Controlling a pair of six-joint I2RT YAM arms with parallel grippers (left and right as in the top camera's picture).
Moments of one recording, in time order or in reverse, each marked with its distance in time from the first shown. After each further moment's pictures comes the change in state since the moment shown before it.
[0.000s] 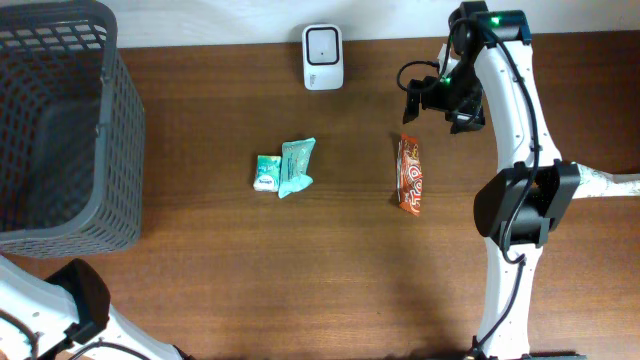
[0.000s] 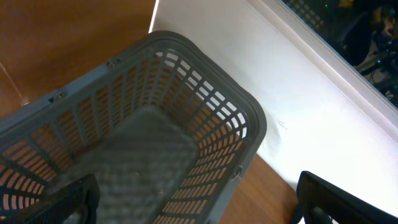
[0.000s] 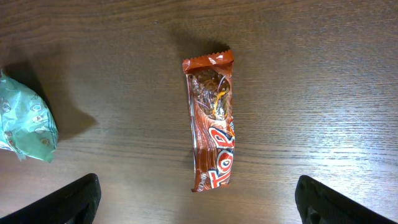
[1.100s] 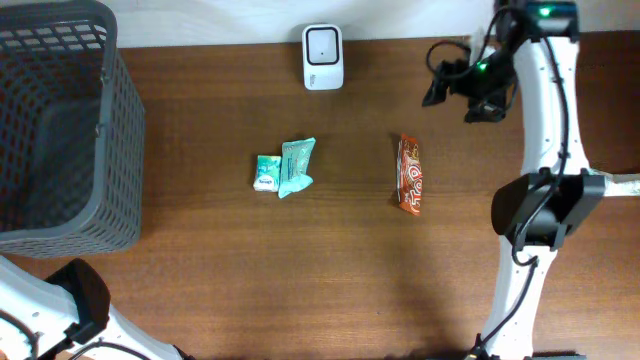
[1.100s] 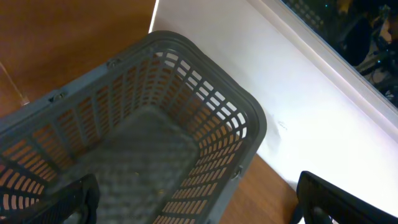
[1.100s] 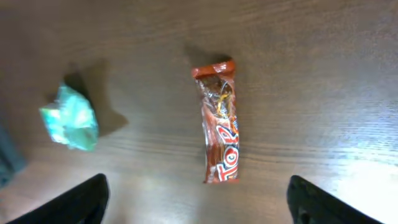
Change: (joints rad) left arm 0.000 0.000 0.000 0.000 0.000 0.000; right arm -0.092 -0.018 0.059 -0.043 -0.127 -0.034
